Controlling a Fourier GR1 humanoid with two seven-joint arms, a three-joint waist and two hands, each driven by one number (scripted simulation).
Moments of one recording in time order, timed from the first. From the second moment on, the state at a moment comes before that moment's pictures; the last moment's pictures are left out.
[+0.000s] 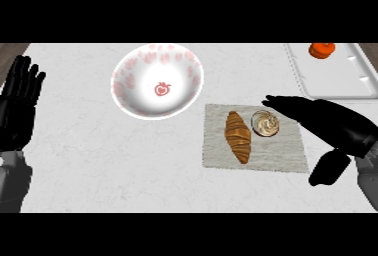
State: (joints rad) left arm -0.25 0.36 0.17 -1.48 0.19 0.07 -0.03; right arm -0.39 -0.62 0.27 -1.74 0.43 0.67 0.23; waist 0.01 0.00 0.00
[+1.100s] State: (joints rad) left arm -0.25 0.32 0.21 -1.49 0.16 0.03 -0.03; right arm -0.42 -0.45 0.24 -1.36 0.78 0.52 -0.12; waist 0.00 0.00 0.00
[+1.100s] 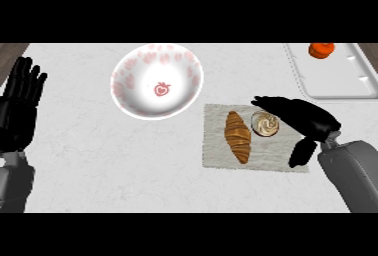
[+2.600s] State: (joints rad) left arm -0.25 0.28 0.22 -1.50 0.12 0.02 -0.01; right arm -0.54 -0.30 0.15 -0.95 1.04 0.28 -0.32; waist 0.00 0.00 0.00
